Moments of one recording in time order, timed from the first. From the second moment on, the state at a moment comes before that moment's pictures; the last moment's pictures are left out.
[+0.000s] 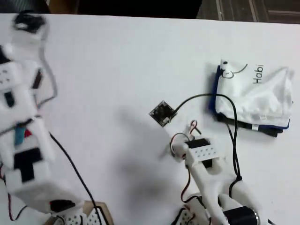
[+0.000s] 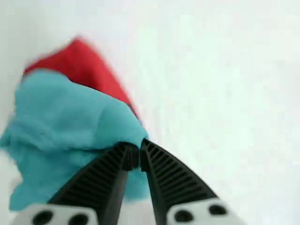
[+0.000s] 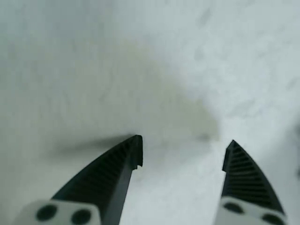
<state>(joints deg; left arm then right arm) -25.5 4.4 -26.9 98.8 -32.7 -17.6 -26.7 71.1 31.8 32.3</state>
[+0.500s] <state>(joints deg) -7.2 -6.4 -15.6 95.4 -30.0 -12.9 -27.0 70.5 32.1 23.3</state>
